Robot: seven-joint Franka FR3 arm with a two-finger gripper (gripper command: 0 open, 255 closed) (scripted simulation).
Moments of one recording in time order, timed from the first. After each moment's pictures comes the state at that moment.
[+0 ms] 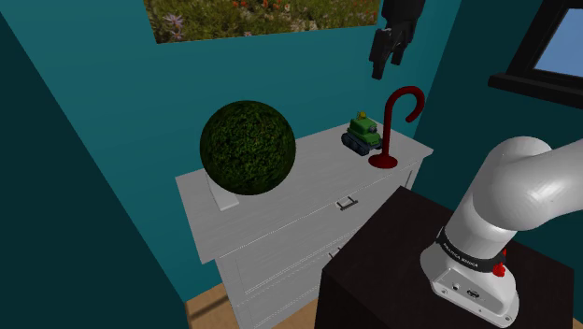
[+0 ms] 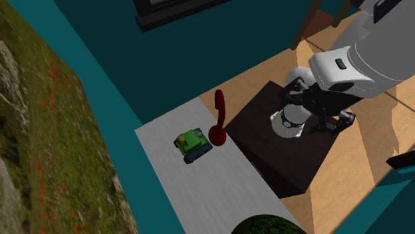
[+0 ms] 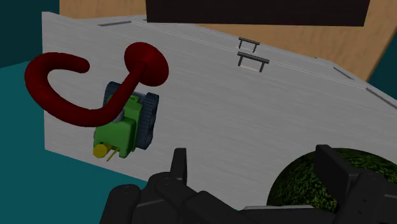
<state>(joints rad) 0.02 -0.82 0.06 -2.28 -0.12 1.55 0.01</state>
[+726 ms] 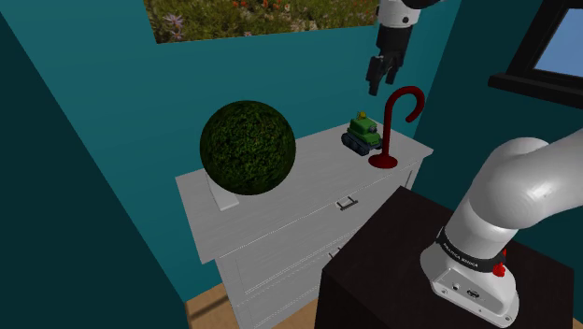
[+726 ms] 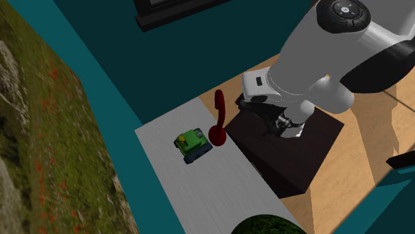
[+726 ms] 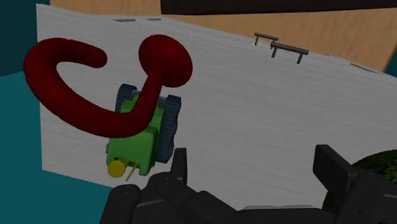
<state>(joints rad) -0.03 -0.70 -0.11 -2.39 -0.18 1.76 -0.10</state>
